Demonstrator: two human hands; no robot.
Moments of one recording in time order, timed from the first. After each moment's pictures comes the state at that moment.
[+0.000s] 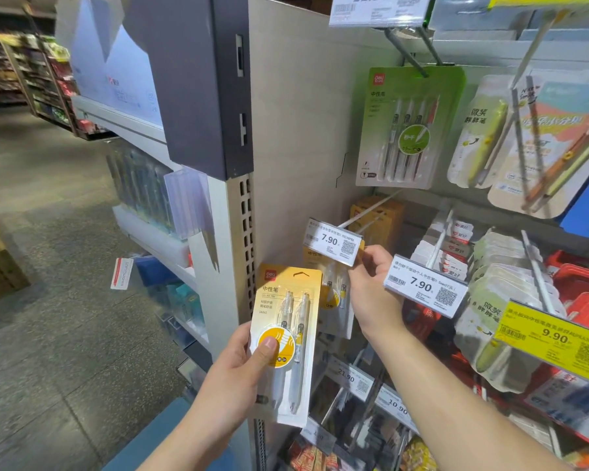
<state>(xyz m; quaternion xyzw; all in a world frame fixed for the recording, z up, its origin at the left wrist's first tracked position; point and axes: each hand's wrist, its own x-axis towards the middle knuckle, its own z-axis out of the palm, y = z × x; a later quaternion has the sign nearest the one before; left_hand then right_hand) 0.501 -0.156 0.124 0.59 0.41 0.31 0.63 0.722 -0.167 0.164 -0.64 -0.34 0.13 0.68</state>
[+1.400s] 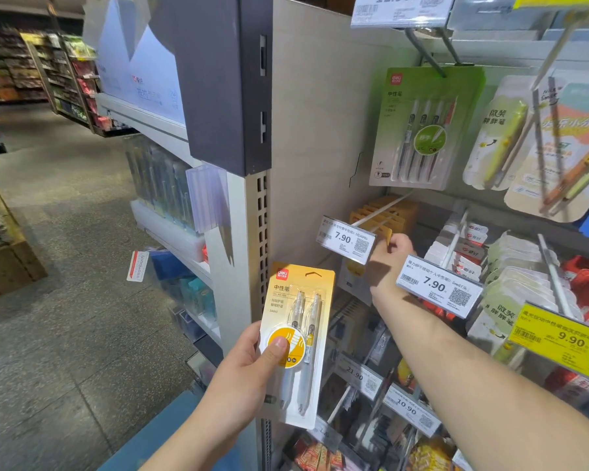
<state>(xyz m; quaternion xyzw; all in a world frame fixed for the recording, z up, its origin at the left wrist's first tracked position) 0.495 -0.168 0.133 0.59 0.41 0.31 0.62 0.784 -0.104 0.141 -0.77 -0.24 0.00 0.59</state>
